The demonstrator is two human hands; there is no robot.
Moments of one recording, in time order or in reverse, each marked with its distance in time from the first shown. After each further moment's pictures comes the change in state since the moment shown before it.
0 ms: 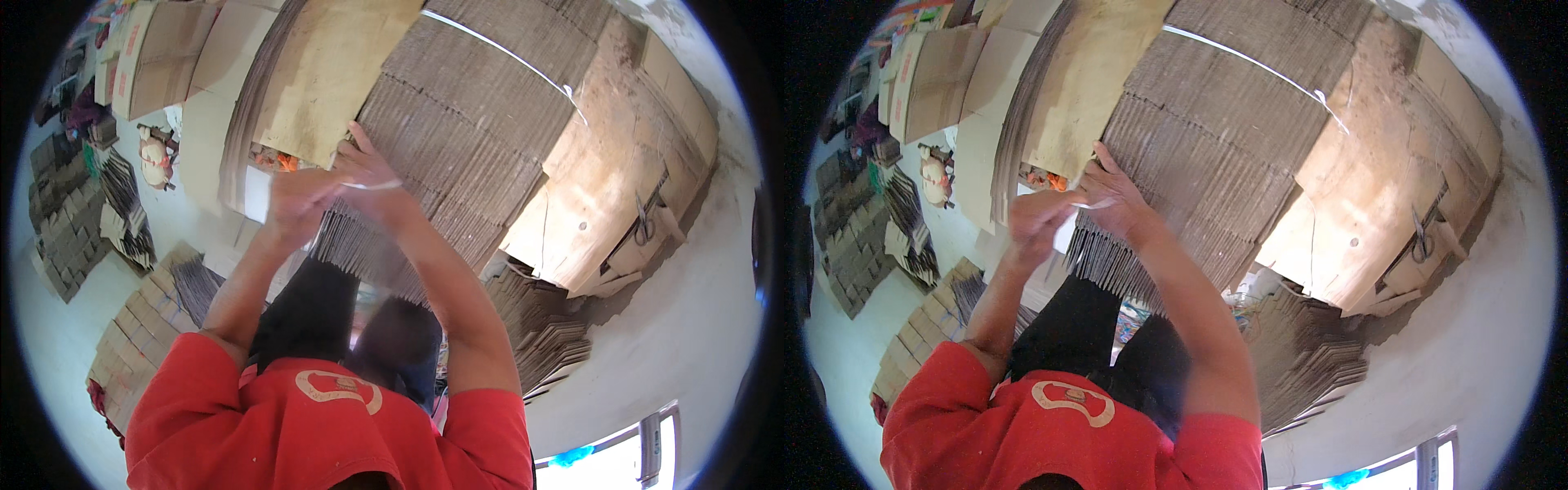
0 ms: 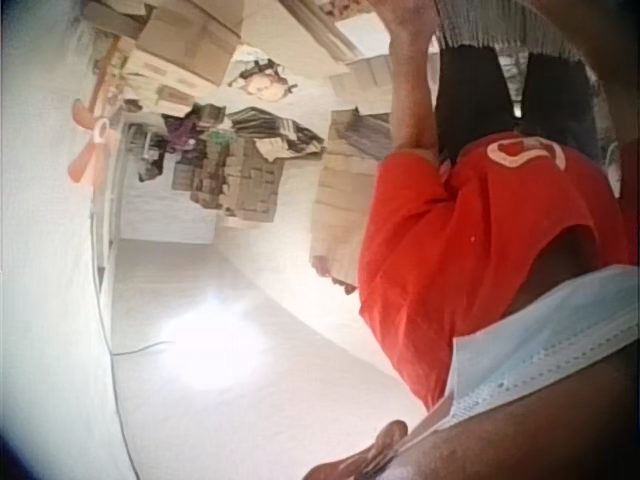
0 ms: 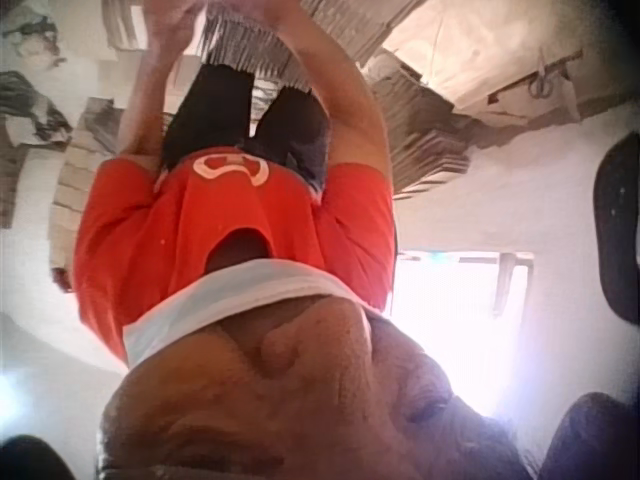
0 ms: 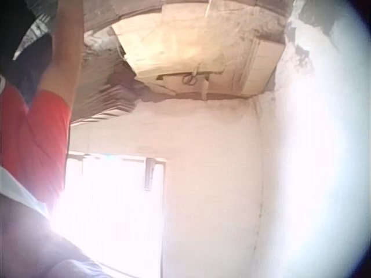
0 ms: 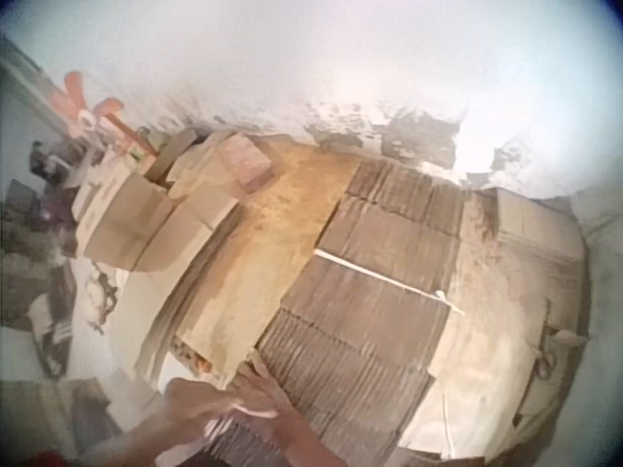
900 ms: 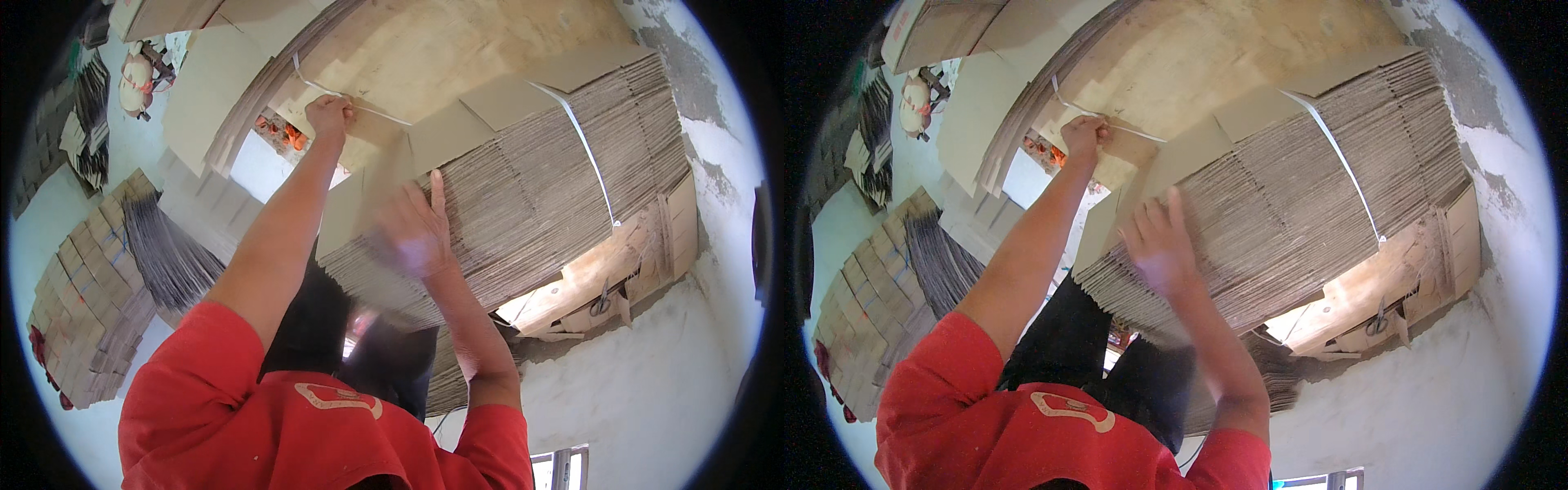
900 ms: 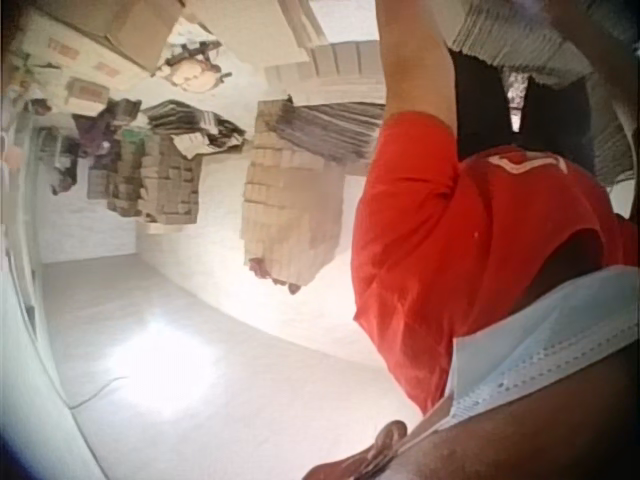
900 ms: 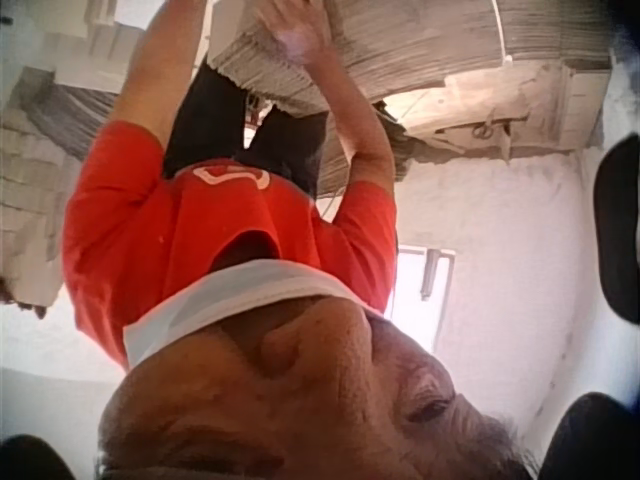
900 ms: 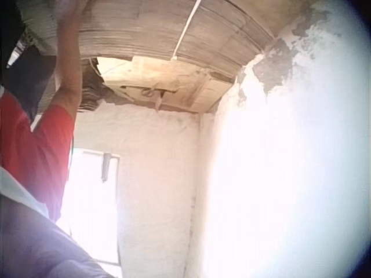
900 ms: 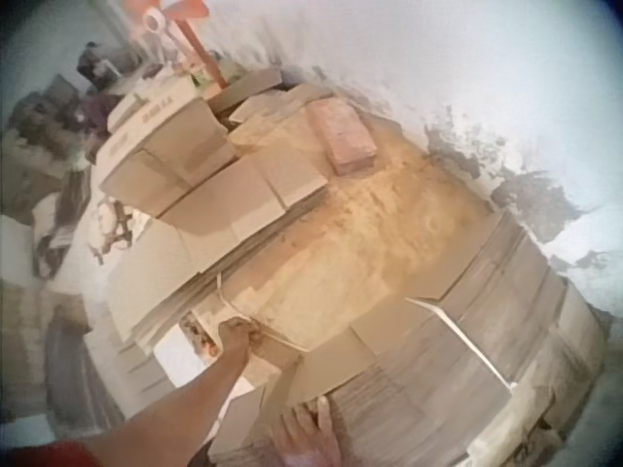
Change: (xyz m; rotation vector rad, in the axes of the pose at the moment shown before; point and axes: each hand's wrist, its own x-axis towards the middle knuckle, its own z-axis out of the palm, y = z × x) left_hand -0.013 -0.291 0.123 -0.935 0.856 -1.271; right_hand 0.016 -0.003 0.002 -0.145 -0.153 0.023
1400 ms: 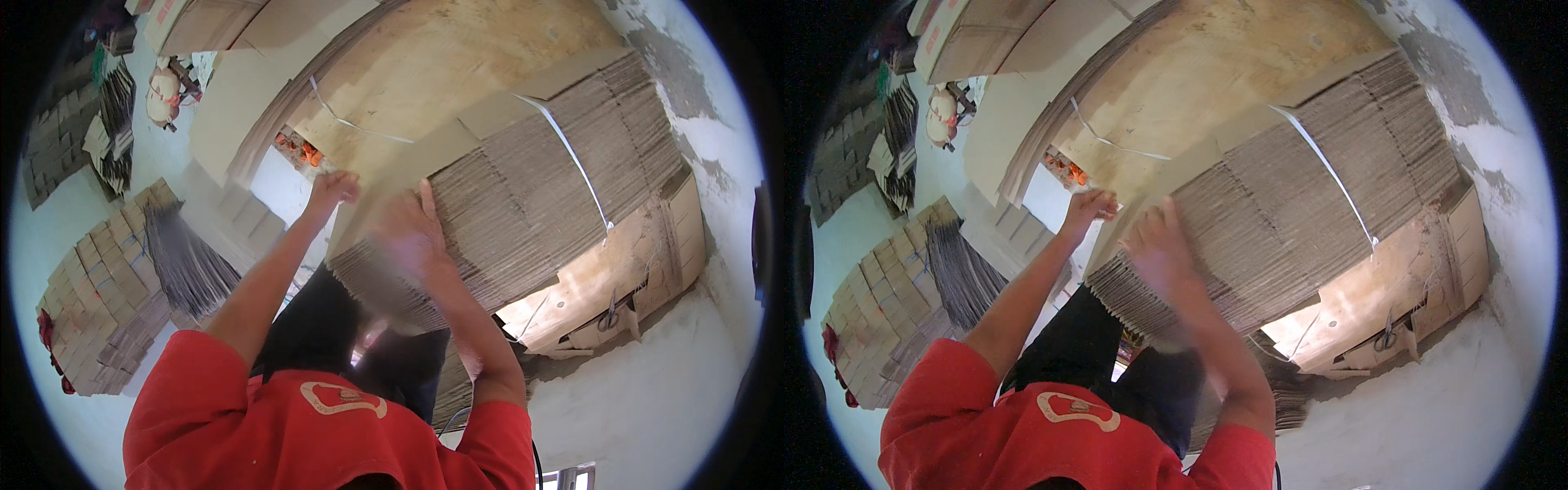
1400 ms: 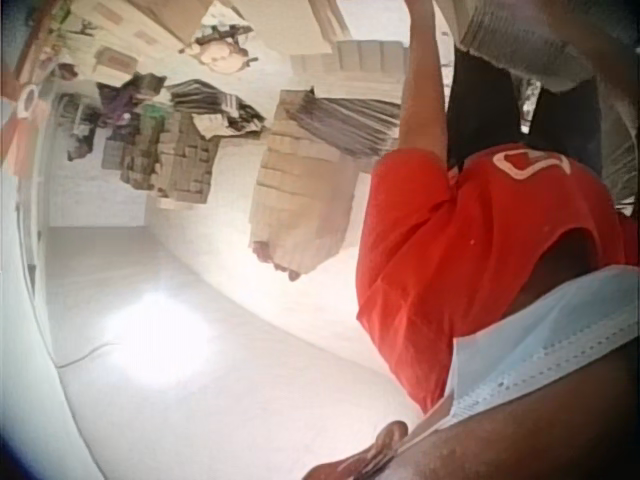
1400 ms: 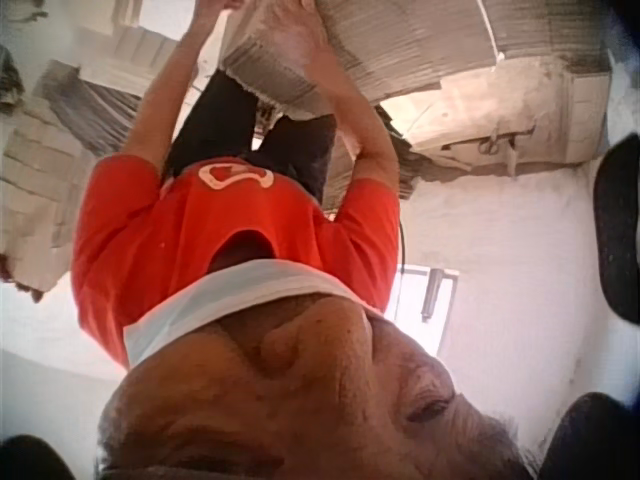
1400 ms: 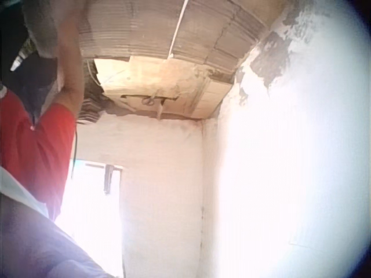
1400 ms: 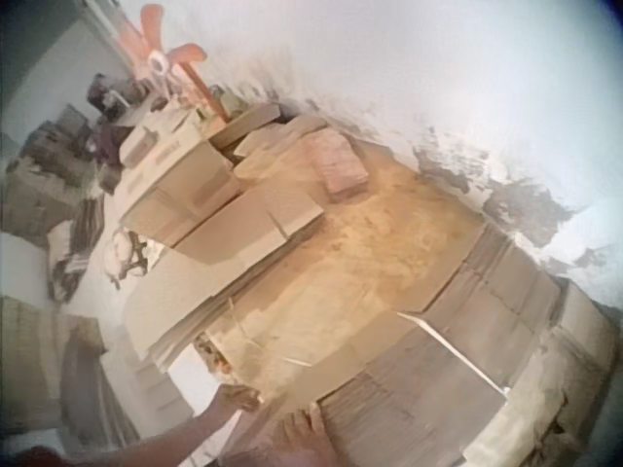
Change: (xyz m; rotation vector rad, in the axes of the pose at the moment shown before) left_hand -0.115 0.005 -0.077 0.322 -0.499 -0.007; right_hand -0.001 0.003 -0.001 -0.023 -0.185 -0.029
